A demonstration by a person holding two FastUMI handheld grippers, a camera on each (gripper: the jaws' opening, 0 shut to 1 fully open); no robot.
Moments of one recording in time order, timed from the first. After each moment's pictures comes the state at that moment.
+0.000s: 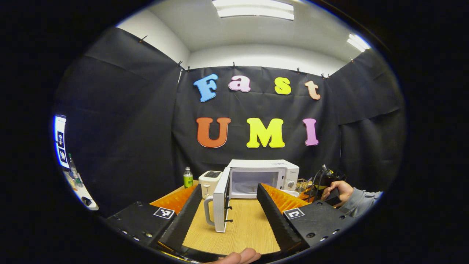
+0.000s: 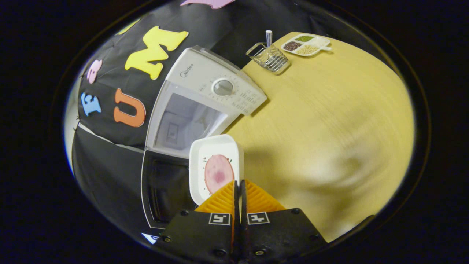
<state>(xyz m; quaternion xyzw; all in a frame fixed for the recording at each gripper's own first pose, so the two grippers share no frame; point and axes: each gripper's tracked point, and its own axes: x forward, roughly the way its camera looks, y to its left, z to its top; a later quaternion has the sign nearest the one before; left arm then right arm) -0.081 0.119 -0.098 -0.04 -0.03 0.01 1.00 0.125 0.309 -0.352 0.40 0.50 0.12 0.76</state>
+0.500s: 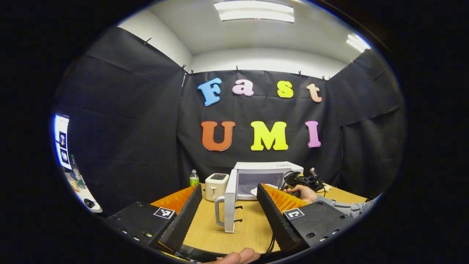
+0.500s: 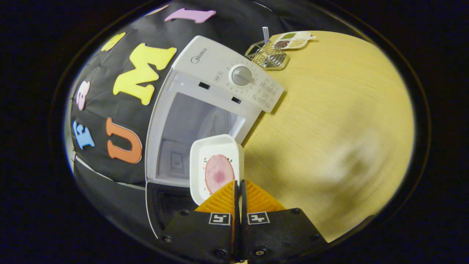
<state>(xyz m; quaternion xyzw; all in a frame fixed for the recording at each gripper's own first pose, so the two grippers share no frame) -0.089 0.143 -0.102 -0.02 -0.04 0.02 1.00 0.188 0.411 -0.363 0.49 0.42 -0.01 0.76</state>
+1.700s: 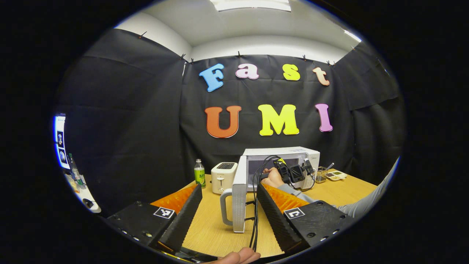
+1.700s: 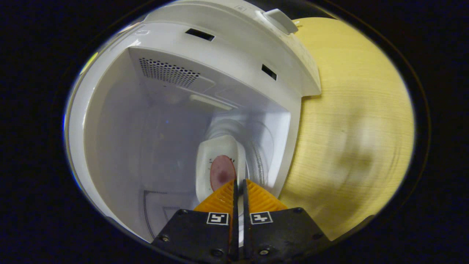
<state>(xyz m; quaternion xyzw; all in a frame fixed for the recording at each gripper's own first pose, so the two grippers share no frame) -0.030 0.160 -0.149 0.00 0.00 0.05 1.00 0.358 0.482 -0.421 0.56 0.31 -0.16 0.75</state>
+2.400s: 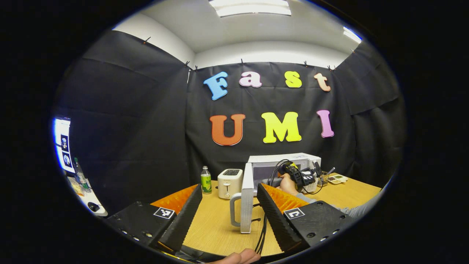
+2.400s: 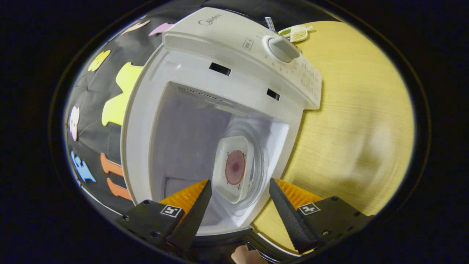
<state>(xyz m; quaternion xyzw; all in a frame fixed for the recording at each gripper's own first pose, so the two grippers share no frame) -0.058 0.178 -0.134 0.00 -0.02 0.06 1.00 0.305 0.467 -0.374 0.56 0.32 -0.06 0.76</state>
